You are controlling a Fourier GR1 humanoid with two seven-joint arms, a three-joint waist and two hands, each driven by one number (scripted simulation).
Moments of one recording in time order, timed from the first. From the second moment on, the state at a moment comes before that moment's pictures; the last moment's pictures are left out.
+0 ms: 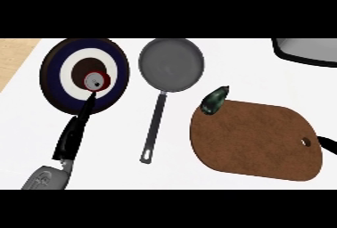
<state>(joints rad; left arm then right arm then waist) -0.14 0.37 -0.28 -1.30 0.03 0.25 -0.10 -0.14 -0.65 0.14 -0.99 0.33 -0.69 0.84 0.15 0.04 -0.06</state>
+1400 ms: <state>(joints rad) -0.22 0.36 -0.35 -1.34 0.02 0.17 0.03 -0.63 -0.55 0.24 -0.47 0.35 -0.12 1.26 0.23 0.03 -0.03</state>
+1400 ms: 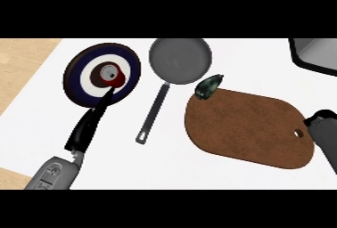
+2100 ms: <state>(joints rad) -0.22 0.36 -0.34 -1.37 0.02 0.18 0.07 -0.93 -0.42 0.21 -0.03 0.34 -0.04 1.26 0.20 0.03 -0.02</state>
